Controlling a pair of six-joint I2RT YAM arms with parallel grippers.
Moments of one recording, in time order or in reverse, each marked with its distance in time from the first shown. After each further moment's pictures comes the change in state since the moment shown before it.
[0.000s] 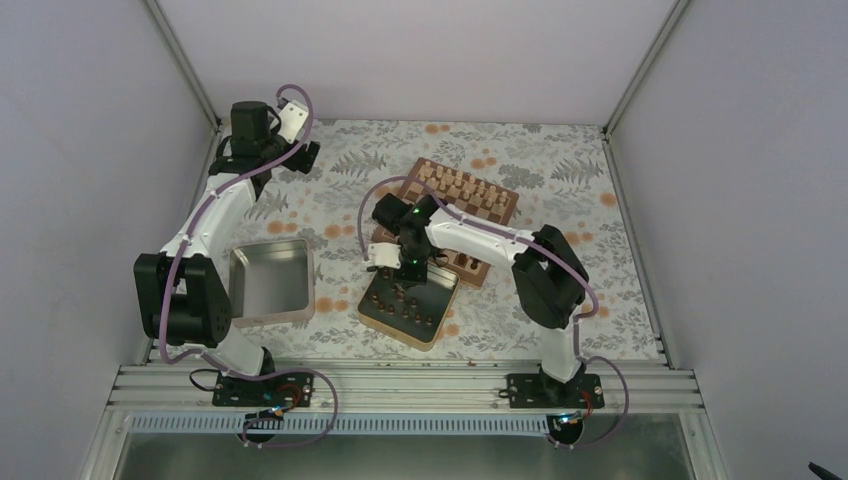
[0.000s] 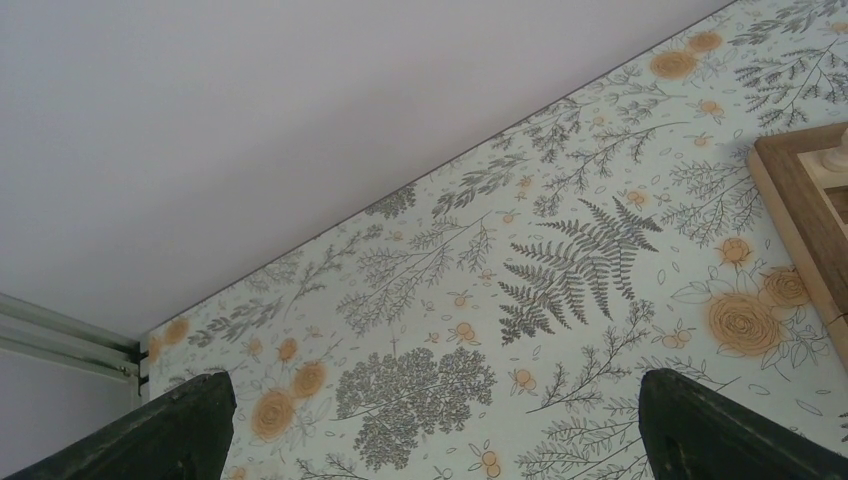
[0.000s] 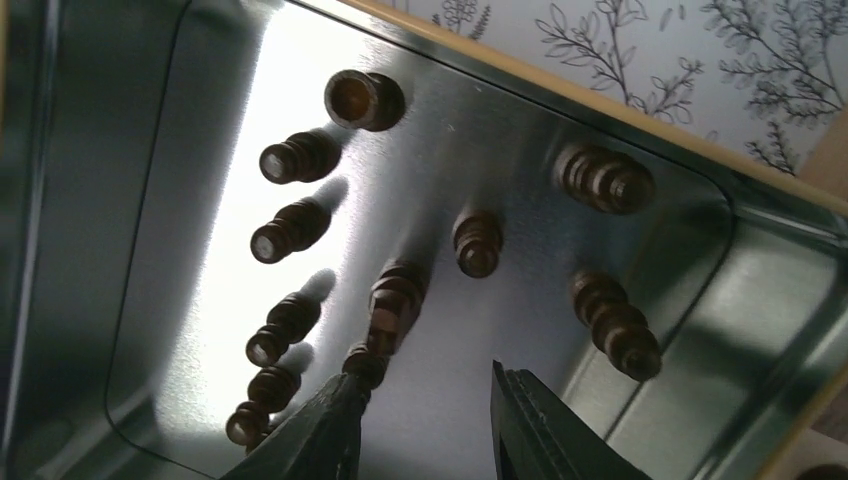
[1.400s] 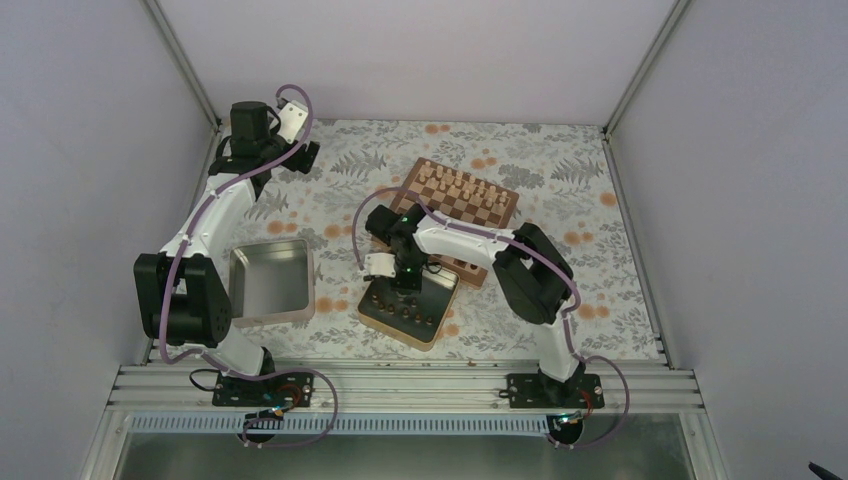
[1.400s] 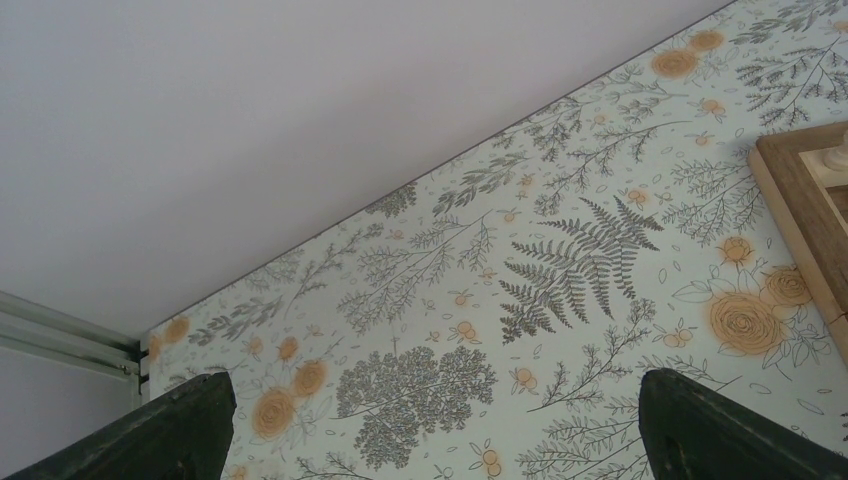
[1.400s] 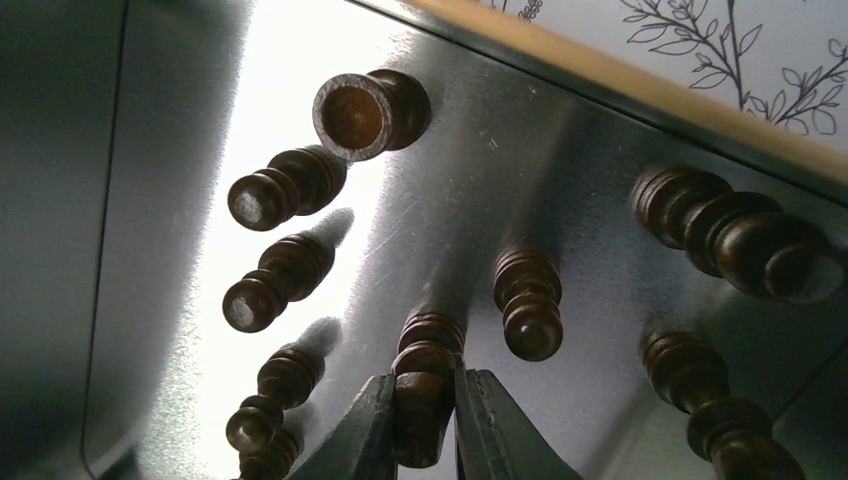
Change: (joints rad) left arm -0.001 0.000 -0.002 0.000 0.001 0.000; right arm 0.034 0.090 -0.003 0.022 -0.003 0.034
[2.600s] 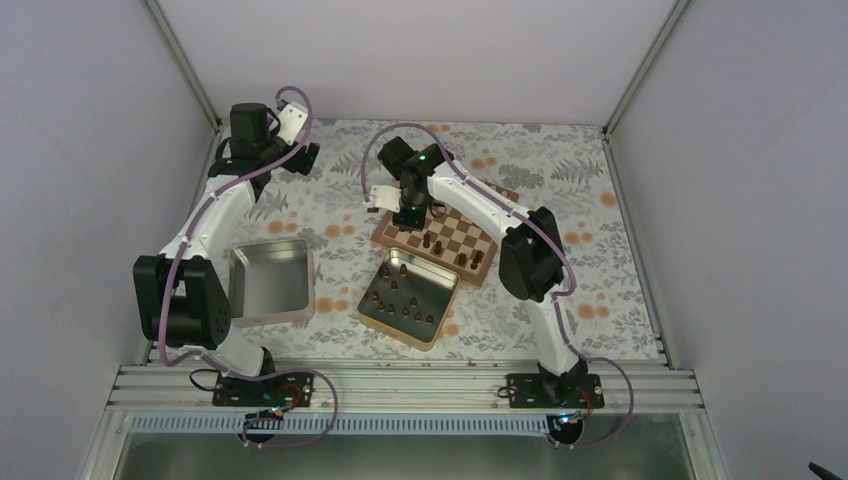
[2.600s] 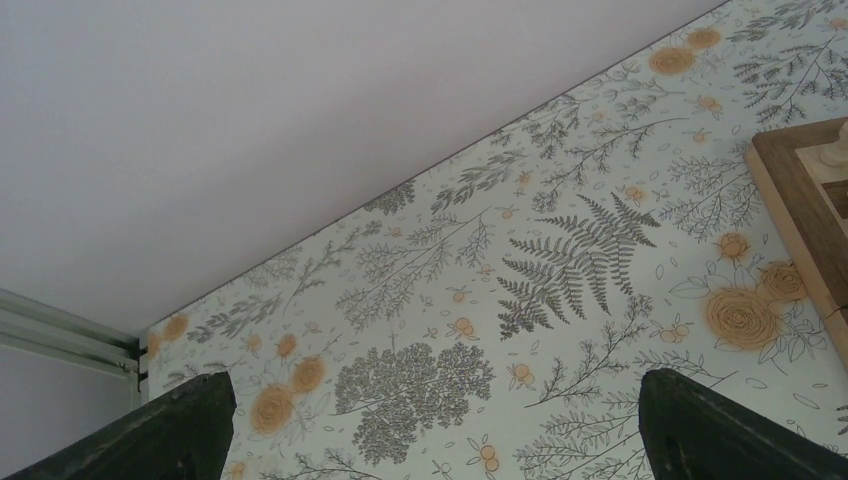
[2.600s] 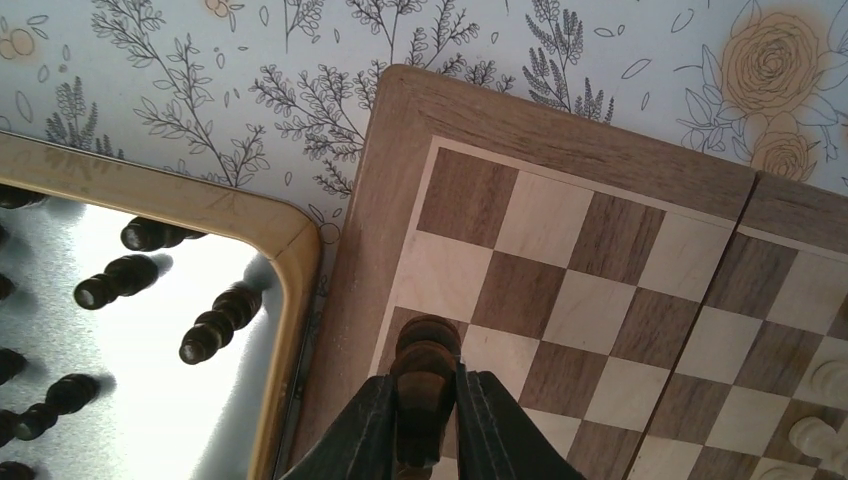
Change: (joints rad) left arm 0.000 -0.011 -0.015 0.003 0.001 0.000; right arm -0.194 0.130 0.485 -0.165 0.102 -0.090
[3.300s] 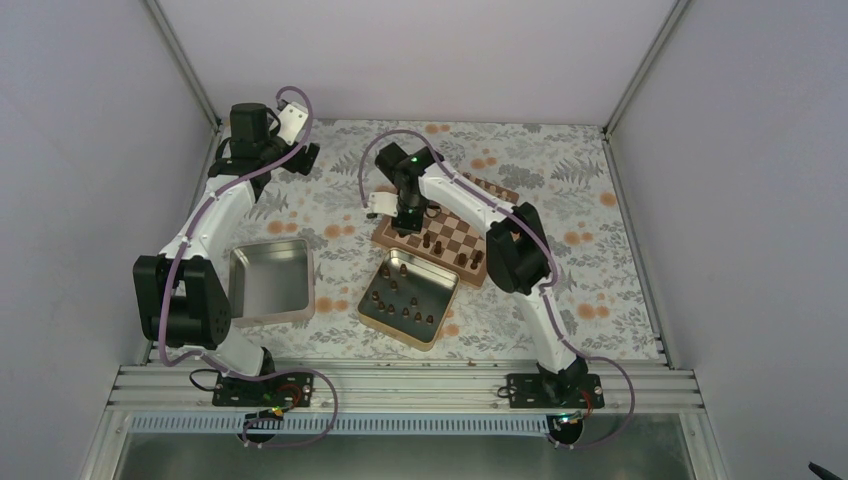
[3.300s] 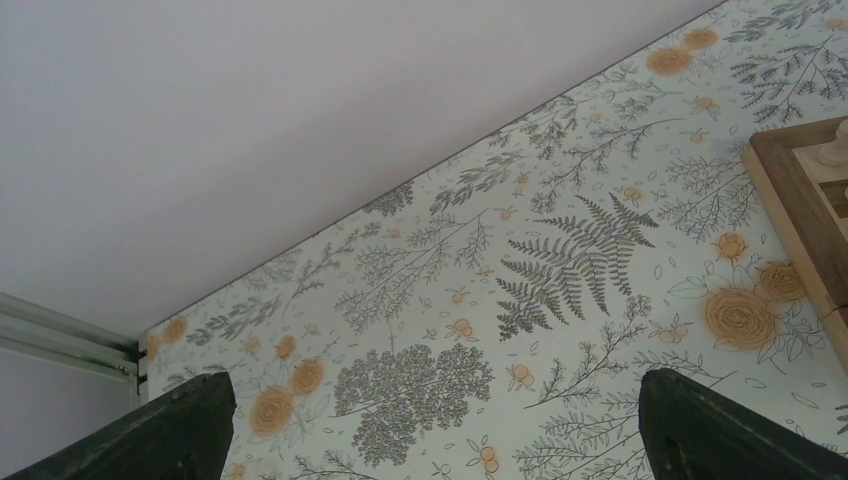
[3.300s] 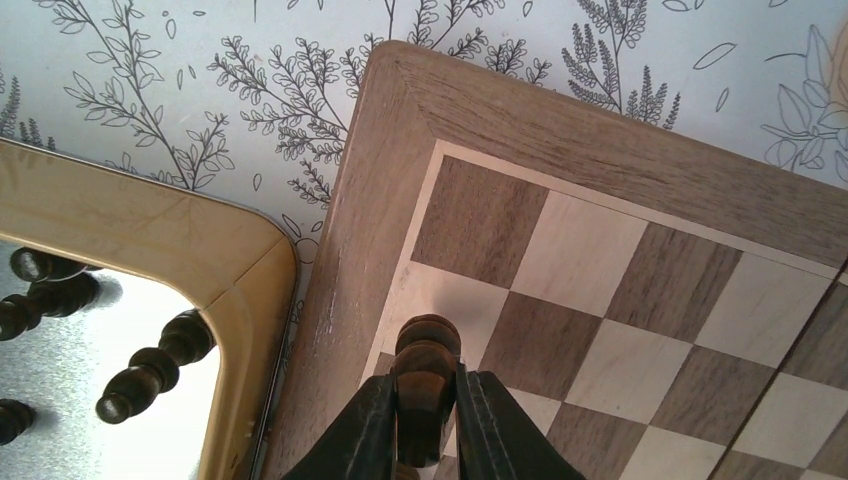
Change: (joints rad) left arm 0.000 0.000 0.000 0.002 0.004 0.004; right arm -0.017 0.127 0.077 -0.031 -0.014 -0.050
